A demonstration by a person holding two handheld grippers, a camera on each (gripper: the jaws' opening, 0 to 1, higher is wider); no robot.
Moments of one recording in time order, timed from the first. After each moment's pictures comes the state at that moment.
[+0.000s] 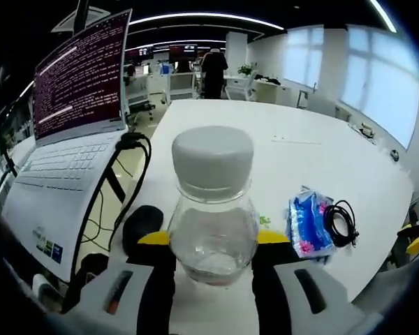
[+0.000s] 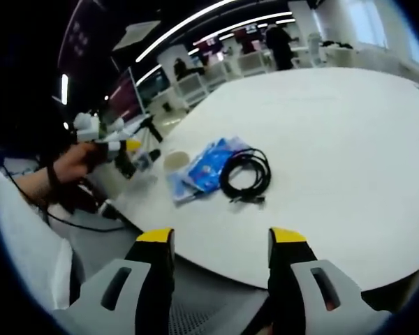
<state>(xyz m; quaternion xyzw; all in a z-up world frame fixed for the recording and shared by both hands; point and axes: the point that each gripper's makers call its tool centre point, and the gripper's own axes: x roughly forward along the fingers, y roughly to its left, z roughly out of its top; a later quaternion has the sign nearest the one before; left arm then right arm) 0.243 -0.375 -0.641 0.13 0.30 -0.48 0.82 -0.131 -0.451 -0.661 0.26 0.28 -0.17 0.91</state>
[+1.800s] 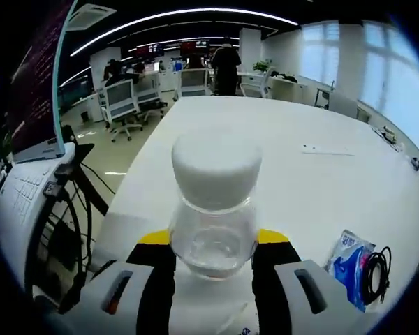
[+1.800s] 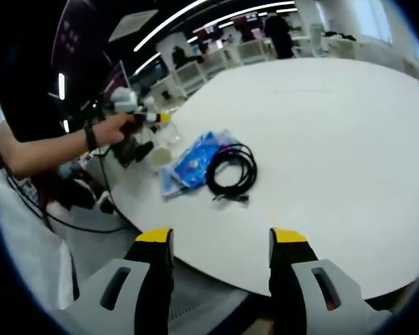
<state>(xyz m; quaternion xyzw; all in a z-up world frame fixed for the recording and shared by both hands) 0.307 -0.489 -0.691 0.15 0.30 -0.44 0.84 -0.144 -0.479 -0.676 0.27 0.32 -0.16 0.89</state>
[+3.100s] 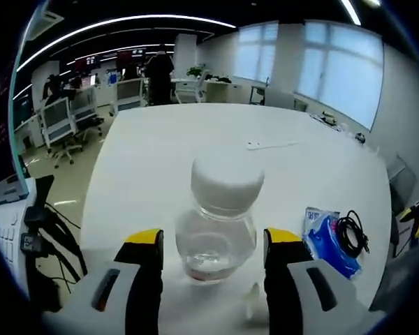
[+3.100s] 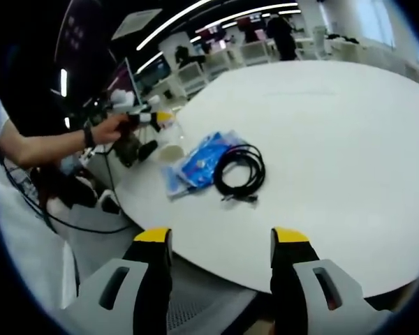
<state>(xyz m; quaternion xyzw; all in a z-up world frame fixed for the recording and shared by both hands) 0.303 -0.494 -0.677 0.15 0.27 -0.62 0.72 -0.135 -0.462 -0.669 0.26 0.32 -0.15 0.90</state>
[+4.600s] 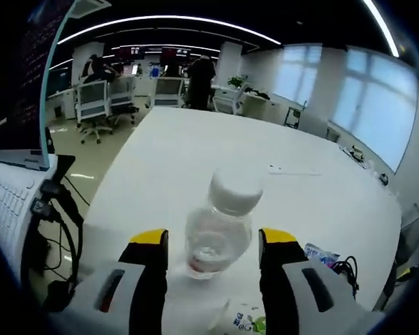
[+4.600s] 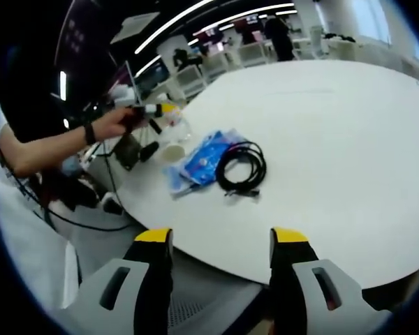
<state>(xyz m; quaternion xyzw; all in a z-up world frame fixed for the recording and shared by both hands) 0.293 -0.492 -0.658 0.07 0.30 -0.53 0.79 -0.143 -0.454 -0.667 0.27 0.31 -0.16 0.90</state>
